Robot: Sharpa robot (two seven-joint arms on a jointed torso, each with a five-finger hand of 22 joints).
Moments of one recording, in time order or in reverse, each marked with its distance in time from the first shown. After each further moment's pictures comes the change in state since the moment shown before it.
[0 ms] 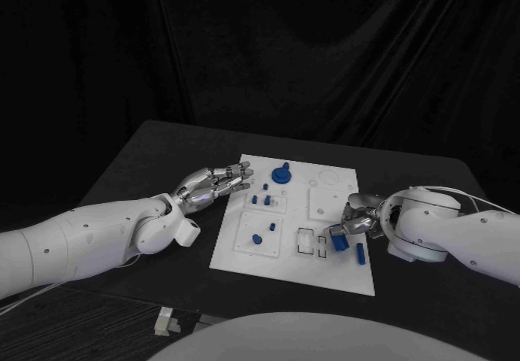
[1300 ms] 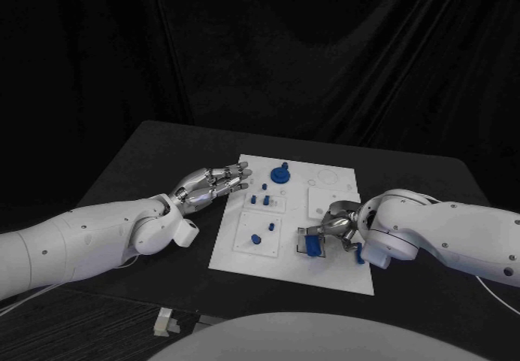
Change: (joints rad) left arm 0.000 0.001 0.000 -0.006 0.000 0.007 0.000; left_hand 0.000 0.000 0.000 0.000 0.000 0.000 0.000 0.000 0.000 0.000 0.000 0.000 0.000 0.000 0.000 0.000 0.000 0.000 -0.005 0.005 0.000 -0.004; right arm -0.020 0.105 0.000 -0.048 0.354 -0.031 -0.035; right_hand -0.056 0.055 0.022 0.001 -0.100 -0.046 0.004 0.000 0.071 0.000 0.000 0.000 0.000 0.000 0.000 -0.001 0.000 0.000 0.000 0.000 -0.023 0.000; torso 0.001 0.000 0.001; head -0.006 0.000
